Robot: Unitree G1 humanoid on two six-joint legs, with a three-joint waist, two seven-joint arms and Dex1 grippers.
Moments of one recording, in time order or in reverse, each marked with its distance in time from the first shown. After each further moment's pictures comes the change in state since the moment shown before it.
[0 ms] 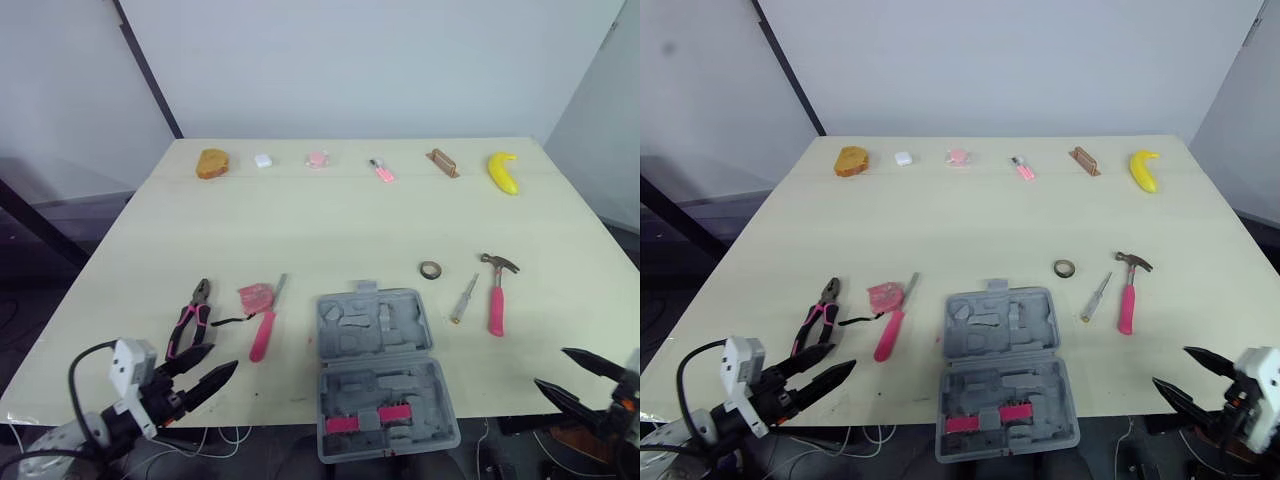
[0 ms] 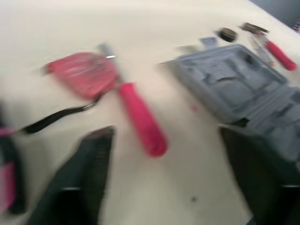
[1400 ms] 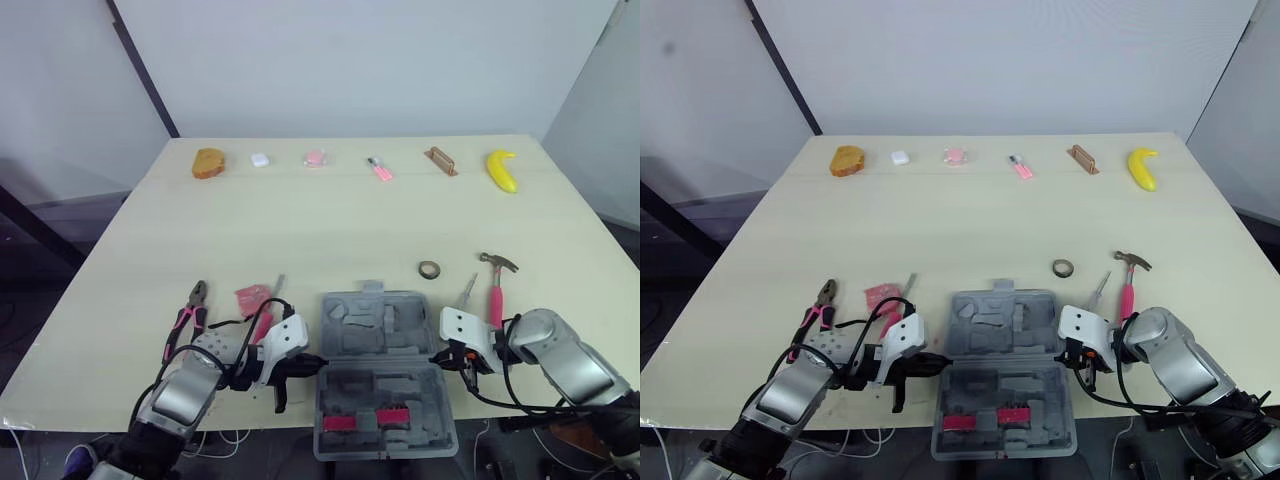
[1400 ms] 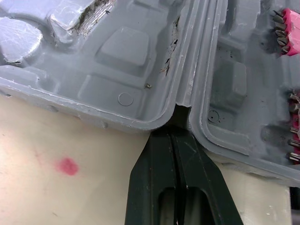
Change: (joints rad) left arm -0.554 0.068 -0.743 0.056 0.512 0.084 -0.112; right arm -0.784 -0.158 0.960 0.004 -0.529 0.446 0.070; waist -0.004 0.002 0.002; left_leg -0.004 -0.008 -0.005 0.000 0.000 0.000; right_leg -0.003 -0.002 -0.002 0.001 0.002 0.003
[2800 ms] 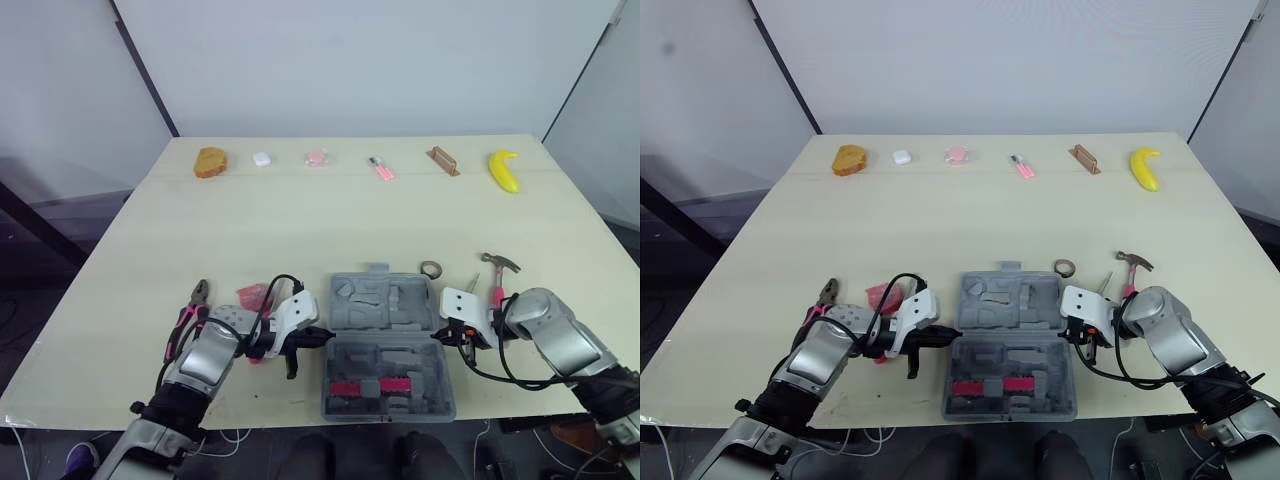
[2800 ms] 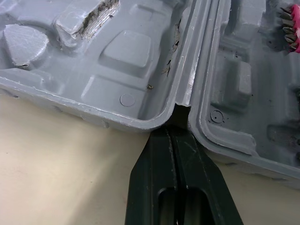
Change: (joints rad) left arm -0.202 -0.082 -0.018 0.245 0.057 -0.109 -0.032; right arm -0.125 0.035 -0.004 0.174 -0.064 -0.100 0.018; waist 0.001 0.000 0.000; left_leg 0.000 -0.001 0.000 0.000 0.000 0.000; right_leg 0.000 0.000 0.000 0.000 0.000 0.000
